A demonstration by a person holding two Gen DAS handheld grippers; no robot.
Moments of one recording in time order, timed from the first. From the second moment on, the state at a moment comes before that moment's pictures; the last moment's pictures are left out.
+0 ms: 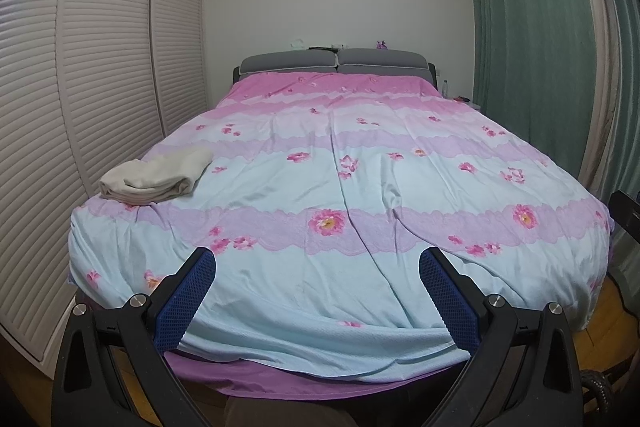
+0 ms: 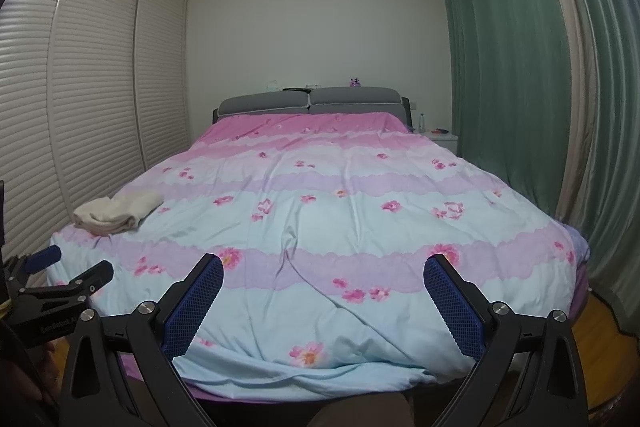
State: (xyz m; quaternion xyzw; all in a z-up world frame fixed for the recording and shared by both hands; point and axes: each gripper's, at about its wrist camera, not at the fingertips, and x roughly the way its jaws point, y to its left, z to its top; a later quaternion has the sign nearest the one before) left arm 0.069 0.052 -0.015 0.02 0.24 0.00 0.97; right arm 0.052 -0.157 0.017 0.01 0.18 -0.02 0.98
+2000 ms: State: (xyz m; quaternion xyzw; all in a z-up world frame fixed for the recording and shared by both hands) left arm 0.062 0.038 -0.011 0.05 0.24 -0.02 0.97; right arm 0.060 -0.158 0.017 0.02 0.18 -0.01 0.98
